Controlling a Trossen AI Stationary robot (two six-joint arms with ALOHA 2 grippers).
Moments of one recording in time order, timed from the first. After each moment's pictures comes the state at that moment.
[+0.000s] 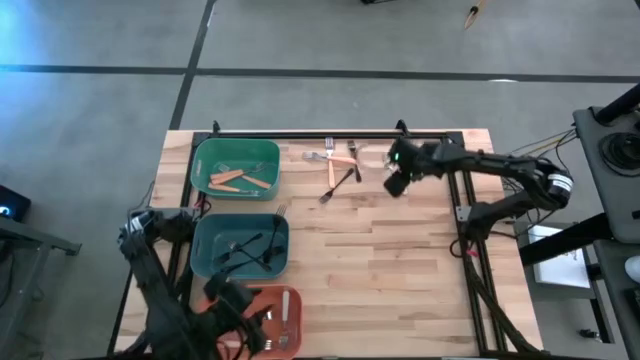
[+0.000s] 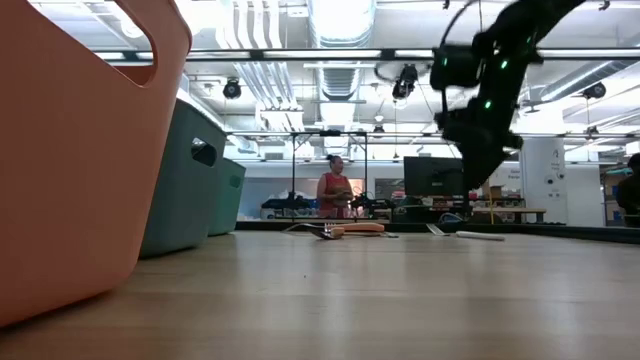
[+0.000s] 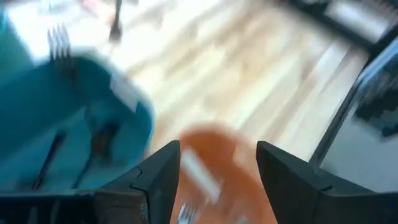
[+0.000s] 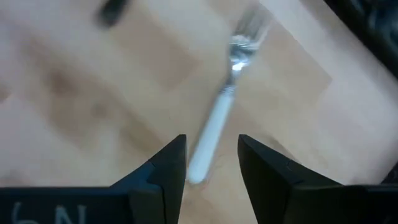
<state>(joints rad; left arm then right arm) -0.97 1.92 1.98 -1.57 -0.81 -1.76 -0.48 1.34 0.86 -0.75 0.20 0.24</state>
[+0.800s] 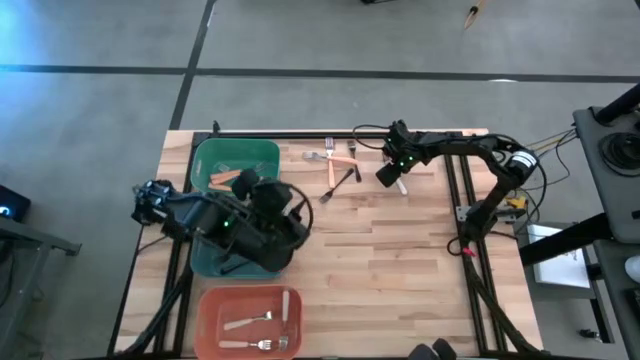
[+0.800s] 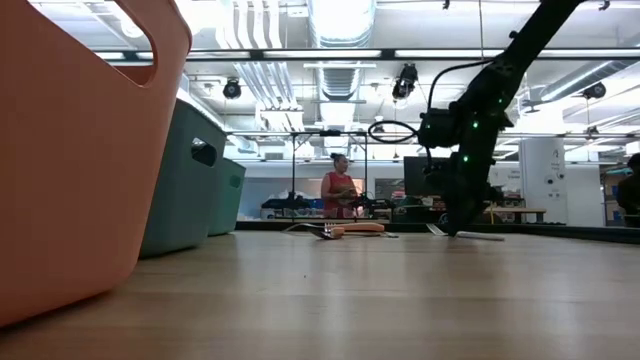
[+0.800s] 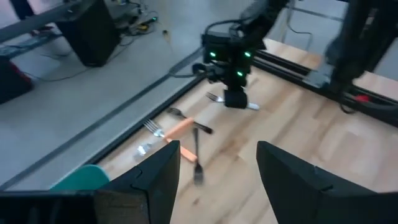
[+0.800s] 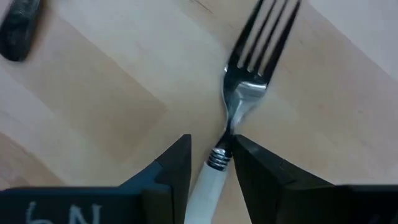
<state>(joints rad) -0.45 1.85 2.33 -1.57 -0.98 -0.93 -0.77 1.67 0.86 -0.46 -0.06 0.10</state>
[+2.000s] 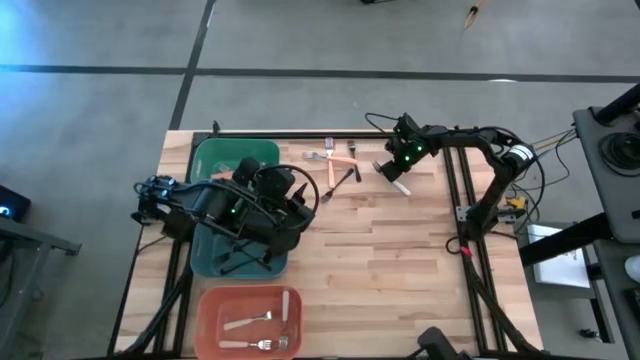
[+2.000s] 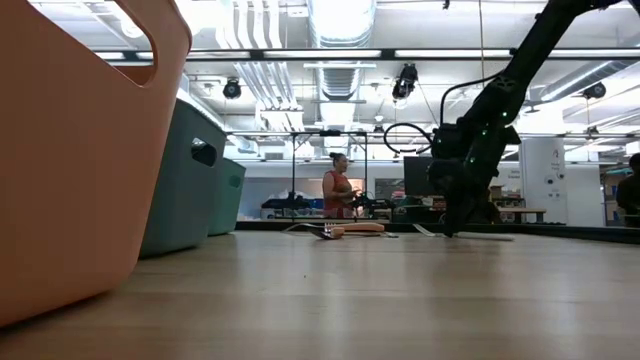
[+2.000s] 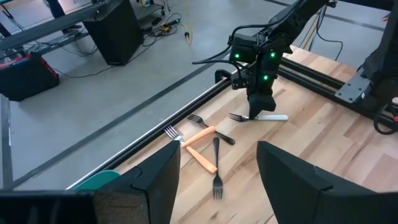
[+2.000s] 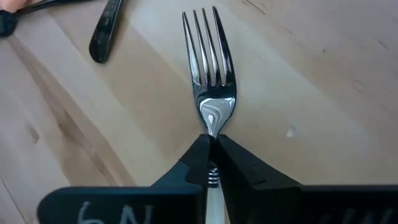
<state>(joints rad) -0.36 1.85 2.33 -1.57 -1.01 -0.91 -0.91 1.75 0.86 -0.44 -0.45 -0.02</state>
